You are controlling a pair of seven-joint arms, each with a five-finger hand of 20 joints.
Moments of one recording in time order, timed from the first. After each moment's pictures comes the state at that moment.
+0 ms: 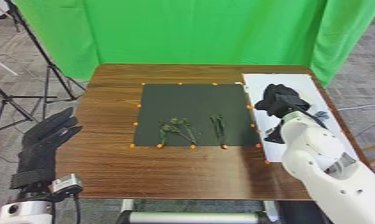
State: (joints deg) left arm 142.9 -47.6 -98.6 -131.1 51.6 33.3 25.1; right arm -84.0 -48.9 66.3 -111.8 -127.5 -9.3 39.1
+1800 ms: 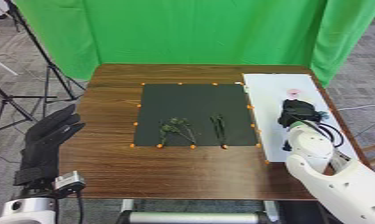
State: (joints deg) left arm 140.8 -48.3 -97.5 -130.9 52.1 32.5 24.6; right arm -78.5 -43.4 56.0 -99.9 -132.5 -9.0 47.2
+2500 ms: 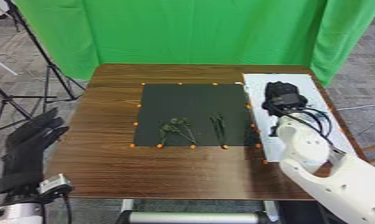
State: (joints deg) left arm 146.5 -47.8 -102.3 -130.9 46.7 35.5 29.0; right arm -71.8 -40.2 46.9 -106.1 -137.2 2.4 40.6
